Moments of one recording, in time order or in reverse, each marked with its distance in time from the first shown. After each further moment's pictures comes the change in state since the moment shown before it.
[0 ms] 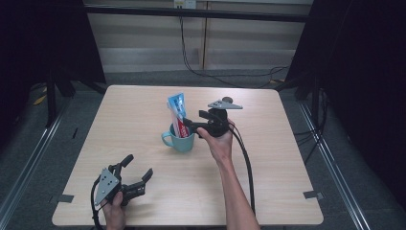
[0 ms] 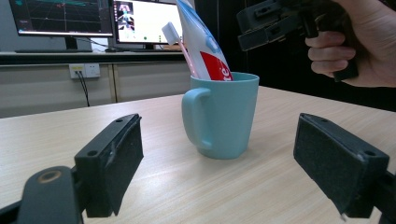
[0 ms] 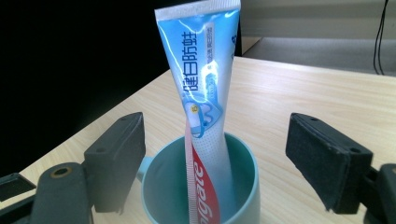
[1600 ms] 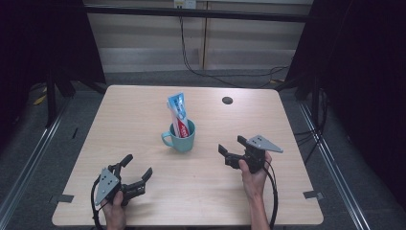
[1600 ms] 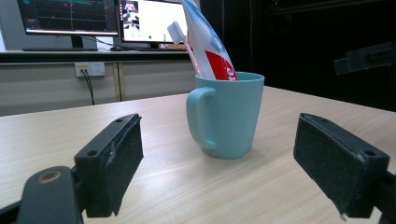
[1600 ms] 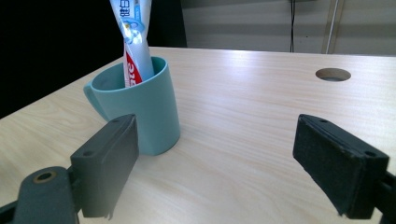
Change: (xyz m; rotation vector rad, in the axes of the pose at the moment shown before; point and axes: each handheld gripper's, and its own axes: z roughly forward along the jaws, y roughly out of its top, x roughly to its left) left arm 0.000 0.000 0.000 0.006 0.021 -0.002; right arm -0.017 -0.083 -0.110 -0.097 -0.219 -0.029
